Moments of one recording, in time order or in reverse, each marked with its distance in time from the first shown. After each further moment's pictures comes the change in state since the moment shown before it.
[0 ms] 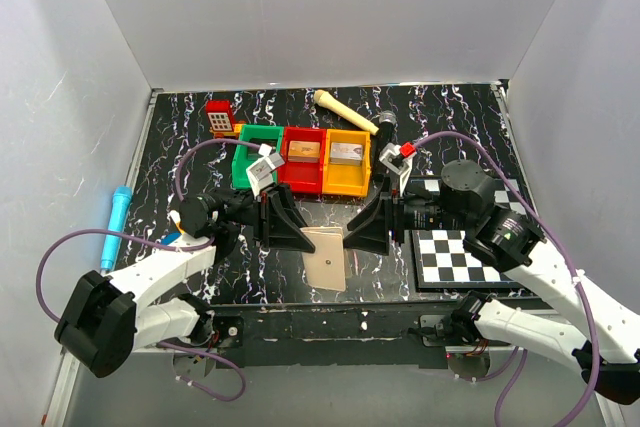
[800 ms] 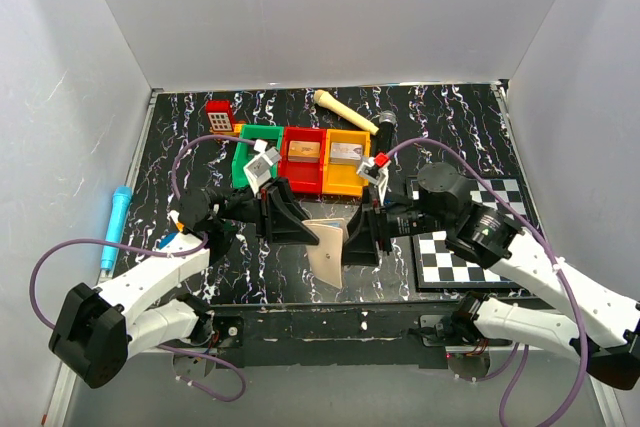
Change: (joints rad) left arm 0.000 -0.066 0.031 -0.240 -0.053 0.209; right arm 0.066 0.060 -0.032 0.060 -0.089 0.026
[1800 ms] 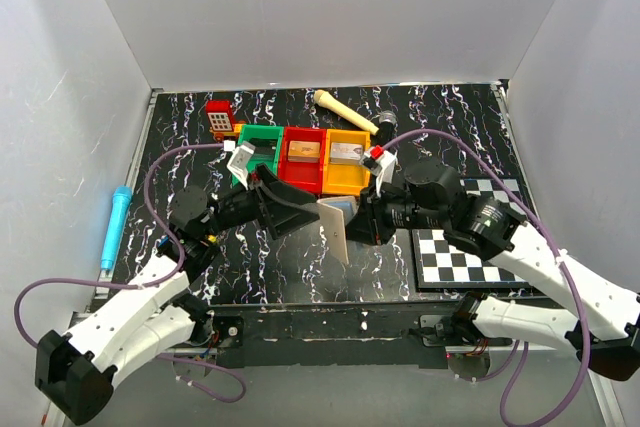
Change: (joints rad) left arm 0.002 -0.233 -0.007 -0.595 -0.450 0.305; right arm 0.029 0.063 0.112 -0.259 0.323 -0.087
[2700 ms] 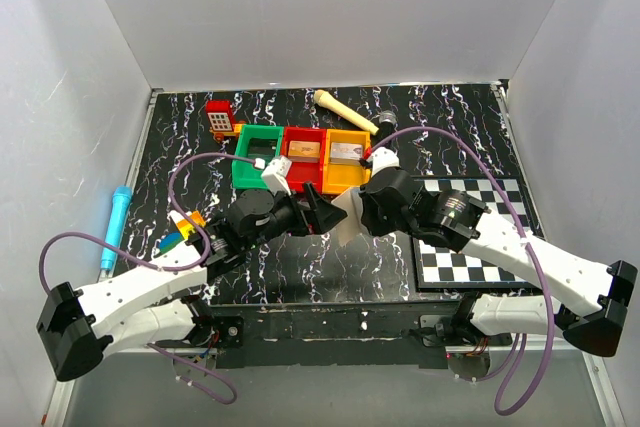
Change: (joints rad) left arm -0.330 0.156 0.096 -0.484 -0.754 0.003; right arm 0.092 0.166 0.066 -0.271 0.702 0.065
